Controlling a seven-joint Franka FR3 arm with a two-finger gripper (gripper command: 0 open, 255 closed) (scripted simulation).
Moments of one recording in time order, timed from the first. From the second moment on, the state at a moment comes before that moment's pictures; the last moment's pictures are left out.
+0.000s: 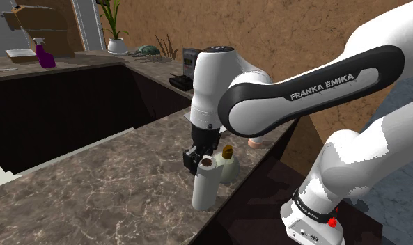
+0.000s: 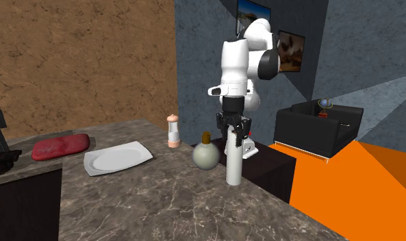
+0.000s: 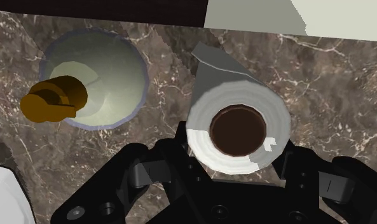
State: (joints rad) arm 0.15 -0.45 0.58 -2.54 0.30 2.14 0.38
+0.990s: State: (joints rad) arm 0.15 -0.51 0.54 -2.45 0.29 2.00 0.38
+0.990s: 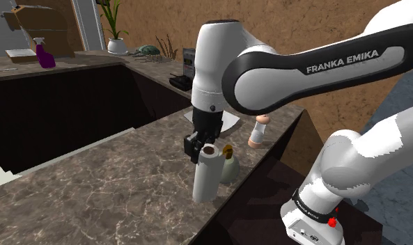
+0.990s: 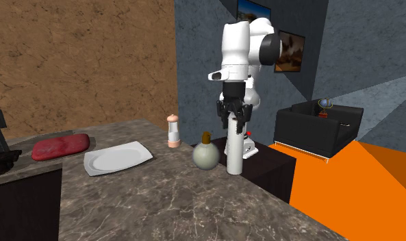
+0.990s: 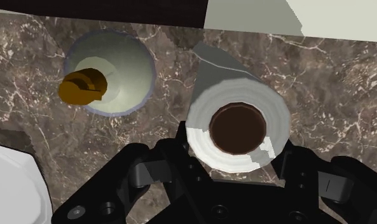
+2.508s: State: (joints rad) arm 0.13 -0.54 0.48 -2.18 0.25 1.70 0.39
